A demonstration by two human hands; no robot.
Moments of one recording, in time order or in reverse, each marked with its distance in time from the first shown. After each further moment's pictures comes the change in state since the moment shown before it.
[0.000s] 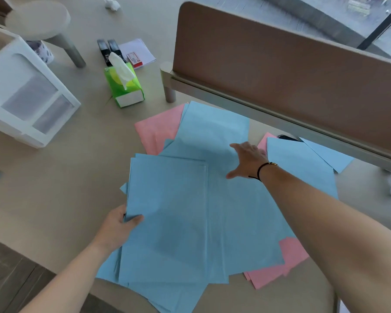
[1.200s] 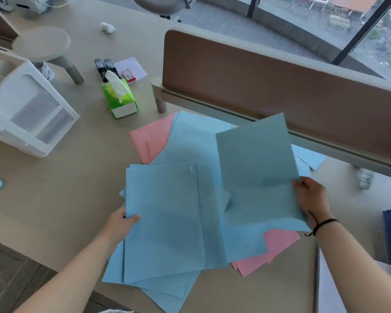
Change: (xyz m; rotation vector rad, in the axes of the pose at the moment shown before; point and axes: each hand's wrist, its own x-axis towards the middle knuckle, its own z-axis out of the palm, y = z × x) left_hand -0.004 0.004 0.014 -0.034 0.090 -0.146; right_hand -0.152 0.127 0.017 1.099 0.519 0.492
